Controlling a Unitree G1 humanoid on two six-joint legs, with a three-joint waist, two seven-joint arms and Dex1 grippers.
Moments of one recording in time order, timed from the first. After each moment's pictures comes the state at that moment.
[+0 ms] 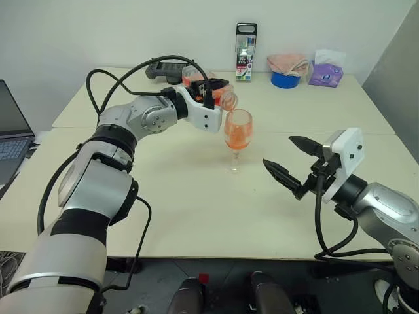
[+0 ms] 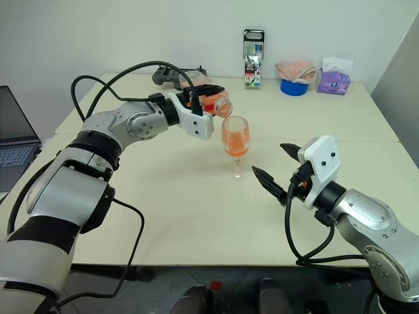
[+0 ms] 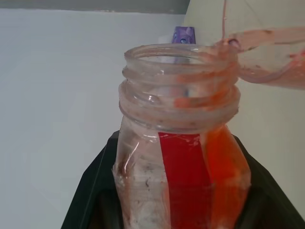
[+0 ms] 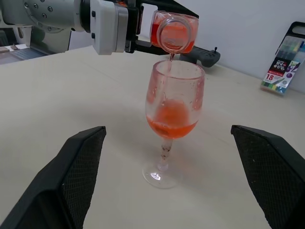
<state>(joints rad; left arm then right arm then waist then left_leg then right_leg) -1.41 0.52 -0.51 1.25 0.76 -0.96 -0.05 -0.24 -0.62 -0.16 -0.83 0.74 0.85 0.28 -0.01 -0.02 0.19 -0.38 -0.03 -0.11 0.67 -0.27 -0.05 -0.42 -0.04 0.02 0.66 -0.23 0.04</state>
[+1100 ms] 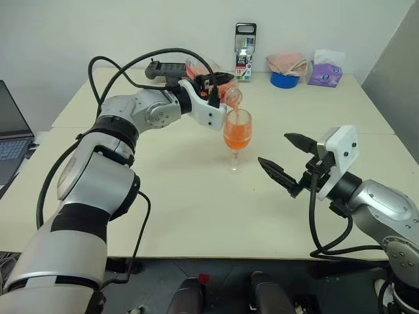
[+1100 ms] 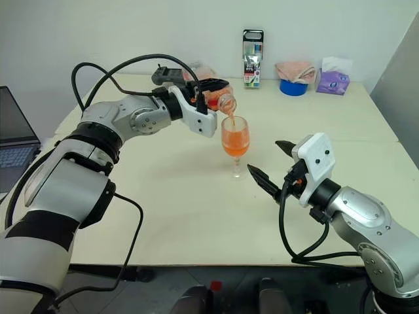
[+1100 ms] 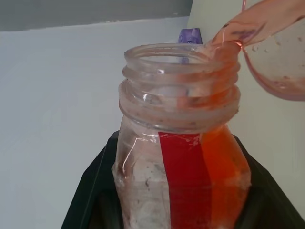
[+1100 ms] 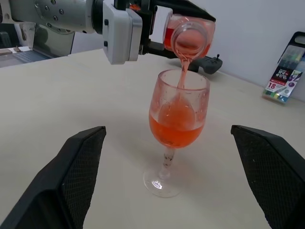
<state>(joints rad) -1.46 0.51 -0.58 1.27 0.84 -0.95 0.05 -0.28 -0.61 -0.13 -0.83 0.72 0.85 0.27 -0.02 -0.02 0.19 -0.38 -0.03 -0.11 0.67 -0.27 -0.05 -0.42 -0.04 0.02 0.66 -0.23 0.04</state>
